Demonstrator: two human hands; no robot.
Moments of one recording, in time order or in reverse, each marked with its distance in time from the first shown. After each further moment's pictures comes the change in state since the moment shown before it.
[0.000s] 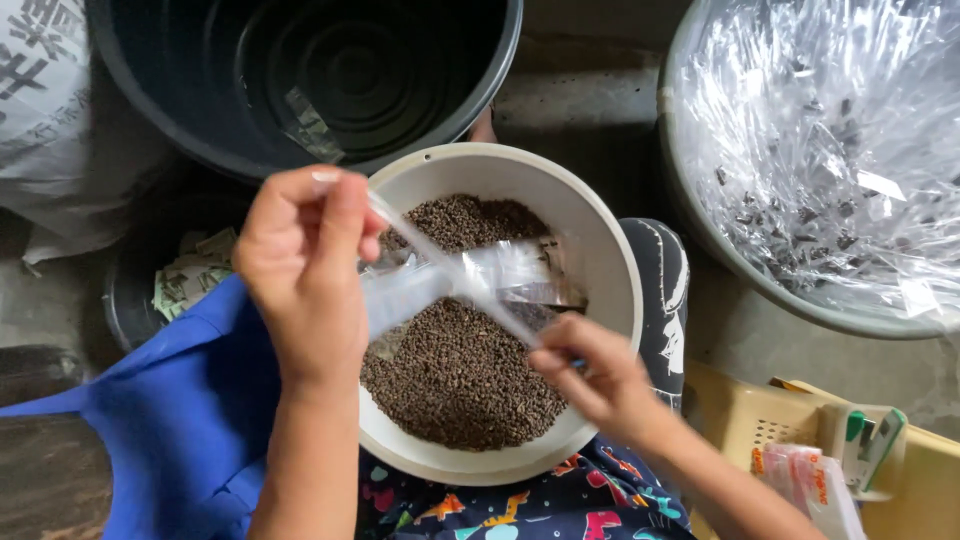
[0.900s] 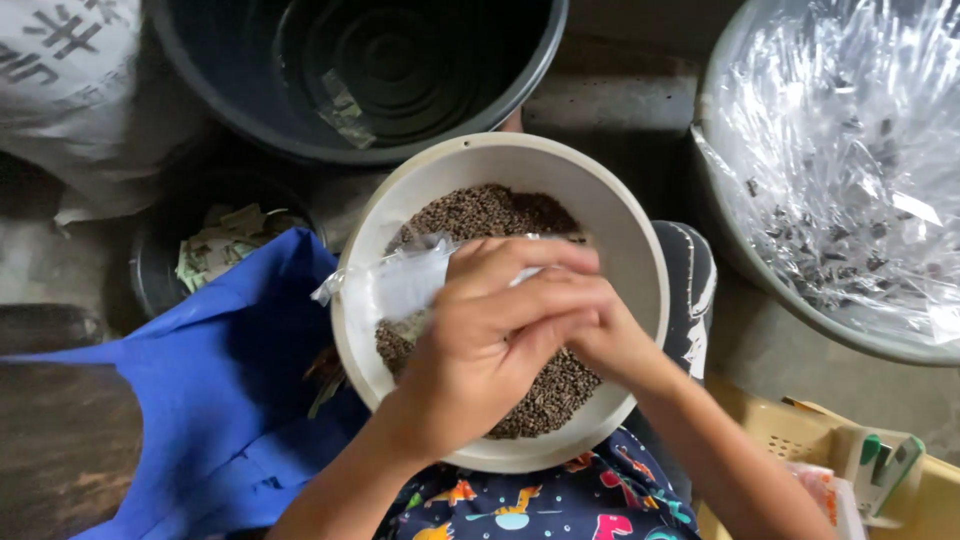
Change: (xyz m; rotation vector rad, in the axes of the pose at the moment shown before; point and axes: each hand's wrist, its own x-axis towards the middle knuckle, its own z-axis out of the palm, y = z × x) left_hand -0.041 0.047 0.020 0.256 -0.411 0.266; right_hand 0.045 -0.009 0.011 0.449 -0.189 0.265
